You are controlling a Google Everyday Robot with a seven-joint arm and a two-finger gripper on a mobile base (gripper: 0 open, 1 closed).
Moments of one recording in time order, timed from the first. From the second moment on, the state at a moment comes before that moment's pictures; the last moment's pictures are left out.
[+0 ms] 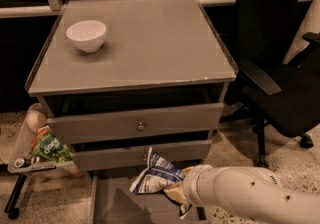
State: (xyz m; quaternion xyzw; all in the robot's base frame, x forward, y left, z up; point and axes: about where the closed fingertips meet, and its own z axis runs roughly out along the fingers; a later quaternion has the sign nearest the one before) arm 0.400 -0.067 0.599 -0.38 0.87 0.12 0.29
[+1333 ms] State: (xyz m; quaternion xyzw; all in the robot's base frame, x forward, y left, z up) arm 0.461 -0.085 0.760 -0.37 0.84 0.06 0.39
